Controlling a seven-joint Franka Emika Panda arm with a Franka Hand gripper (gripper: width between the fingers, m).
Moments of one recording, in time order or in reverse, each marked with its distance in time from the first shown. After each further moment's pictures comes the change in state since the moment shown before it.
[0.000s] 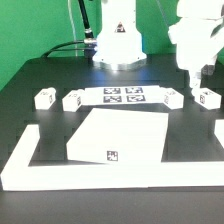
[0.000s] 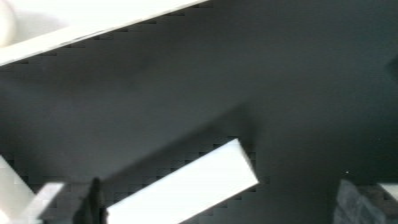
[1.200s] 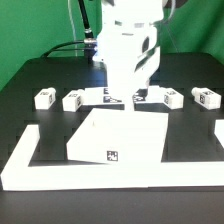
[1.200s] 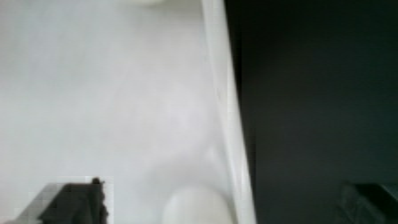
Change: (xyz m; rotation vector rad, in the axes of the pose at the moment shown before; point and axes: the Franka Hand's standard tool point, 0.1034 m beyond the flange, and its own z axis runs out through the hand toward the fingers) arm -0.125 0.024 0.088 -0.014 0.030 -0.124
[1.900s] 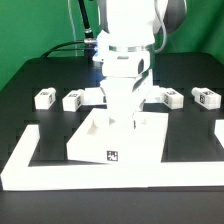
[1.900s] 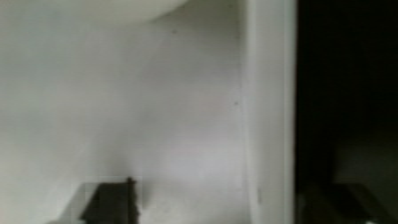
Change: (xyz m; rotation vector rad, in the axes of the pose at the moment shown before) arm -0.001 -0.001 0.022 -0.057 0.046 -0.054
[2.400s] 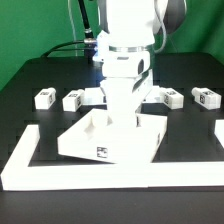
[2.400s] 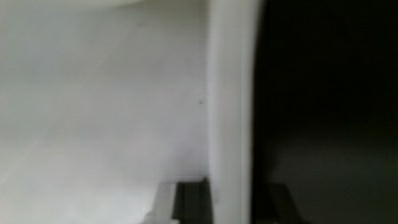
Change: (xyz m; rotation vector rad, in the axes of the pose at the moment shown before) arm 0.000 -0.001 0.001 0.002 0.000 0.001
